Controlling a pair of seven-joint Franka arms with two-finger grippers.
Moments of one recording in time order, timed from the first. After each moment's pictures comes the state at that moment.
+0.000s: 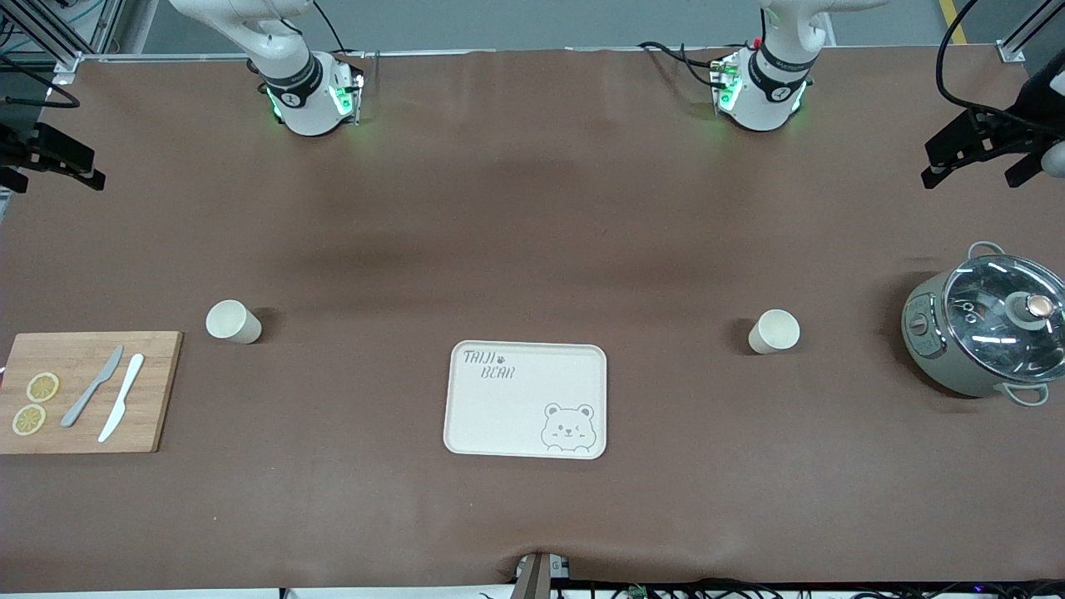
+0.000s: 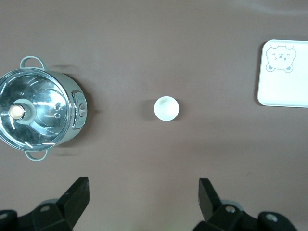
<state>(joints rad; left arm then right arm) 0.02 -0.06 -0.10 -1.49 0.00 1.49 -0.07 0.01 -0.04 -0.07 -1.51 0.00 1.39 -0.09</state>
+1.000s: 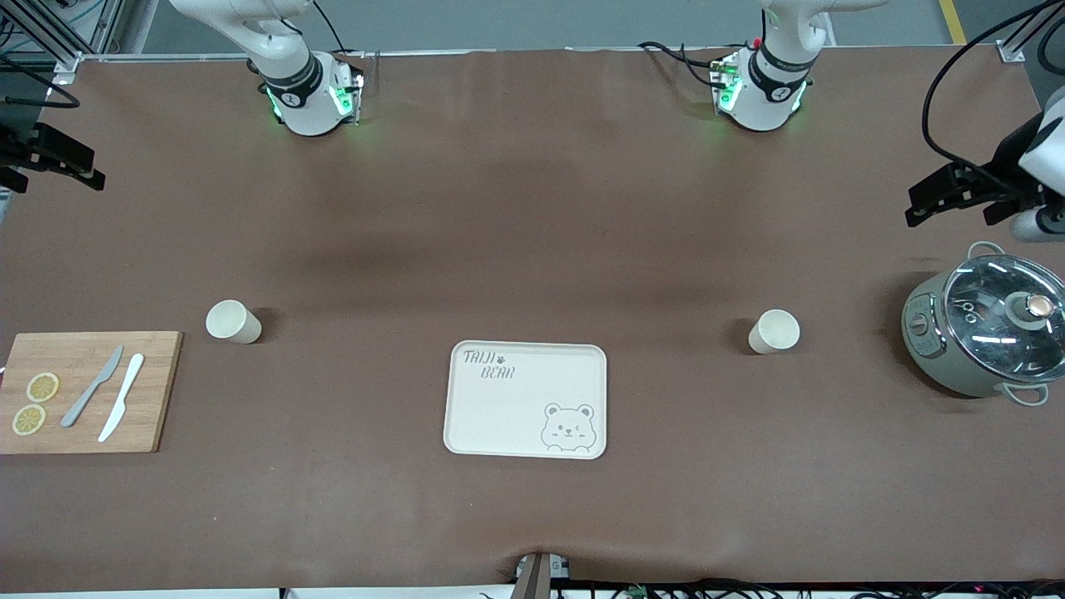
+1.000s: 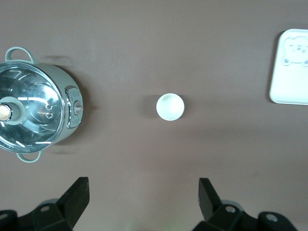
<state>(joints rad) 0.03 0.05 -0.10 -1.49 0.02 1.51 -0.08 0.01 -0.04 -0.07 -1.51 0.00 1.39 -0.09</state>
